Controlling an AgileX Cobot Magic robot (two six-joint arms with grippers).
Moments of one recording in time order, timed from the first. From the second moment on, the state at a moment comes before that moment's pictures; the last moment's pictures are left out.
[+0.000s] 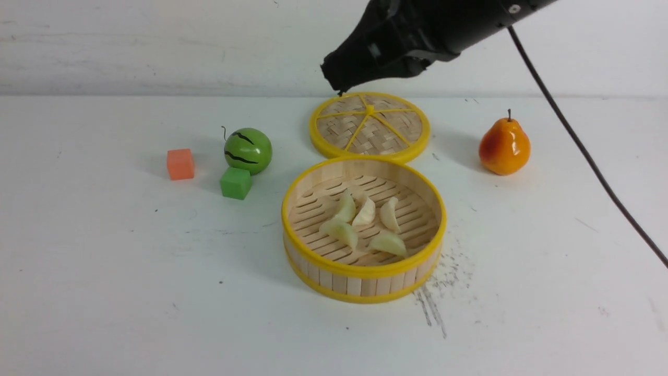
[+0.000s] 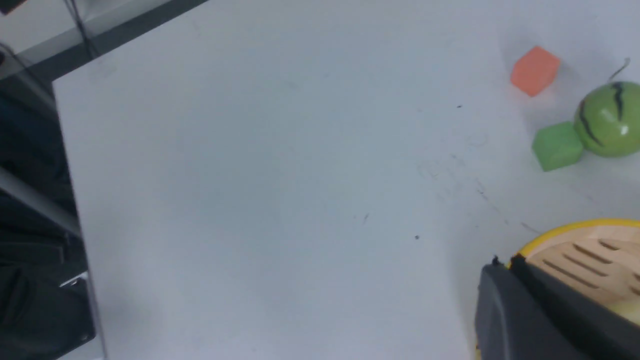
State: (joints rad) right arm 0.49 1.61 -1.79 0.67 1.03 -0.54; left arm -0.46 0.16 -0.44 -0.04 0.77 -0.26
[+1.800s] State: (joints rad) right arm 0.28 0.43 -0.42 0.37 0.13 -0.41; left arm -0.46 0.16 -0.43 -0.04 0.77 -0.26
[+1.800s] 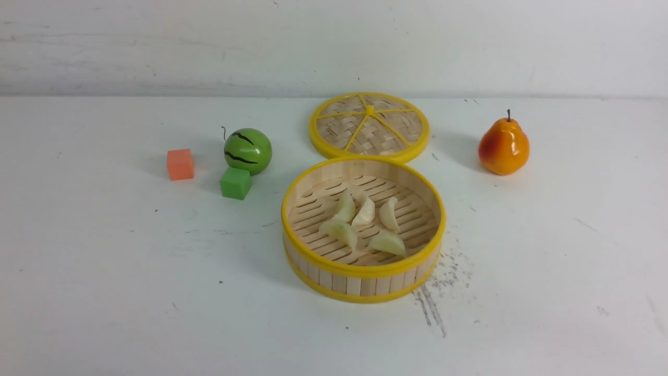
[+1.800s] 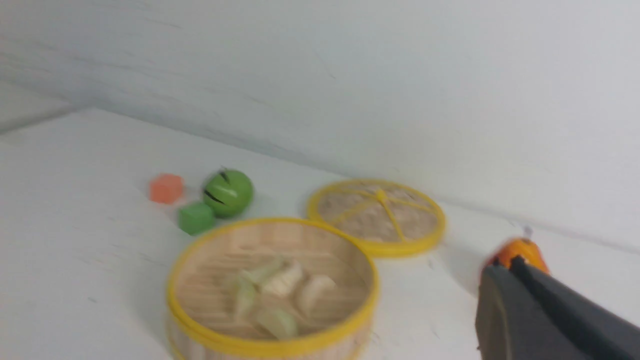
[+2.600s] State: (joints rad) right arm 0.01 -0.01 0.02 -0.12 0.37 0.17; left arm -0.46 0.16 -0.43 -0.04 0.77 -0.26
